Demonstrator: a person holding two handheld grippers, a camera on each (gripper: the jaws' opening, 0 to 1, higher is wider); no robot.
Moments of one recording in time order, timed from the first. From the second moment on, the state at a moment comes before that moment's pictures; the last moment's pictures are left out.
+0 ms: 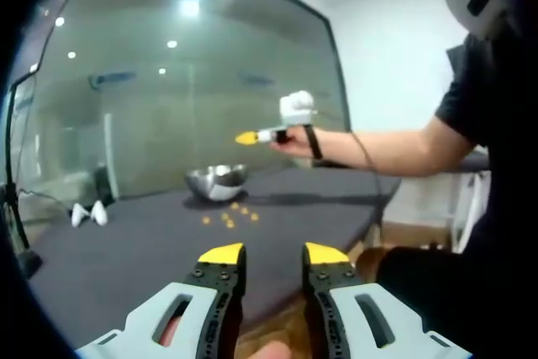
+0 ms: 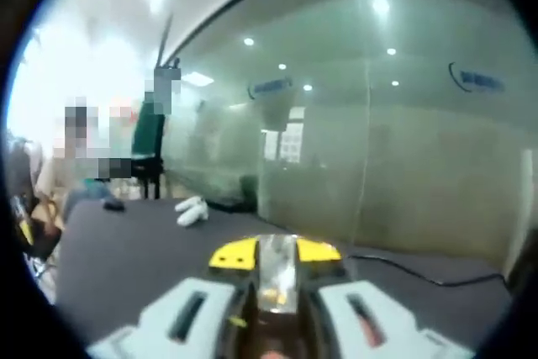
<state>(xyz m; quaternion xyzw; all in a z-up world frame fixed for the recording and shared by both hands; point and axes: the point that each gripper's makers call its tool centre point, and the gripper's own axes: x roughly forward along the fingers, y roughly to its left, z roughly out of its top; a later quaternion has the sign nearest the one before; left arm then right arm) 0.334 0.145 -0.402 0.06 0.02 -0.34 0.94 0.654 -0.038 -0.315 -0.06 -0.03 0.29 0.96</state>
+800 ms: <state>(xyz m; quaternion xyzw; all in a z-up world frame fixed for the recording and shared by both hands) 0.344 0.145 -0.409 0.05 0.03 -0.34 0.94 0.556 -0.088 -0.382 -0.03 0.00 0.29 0.96</state>
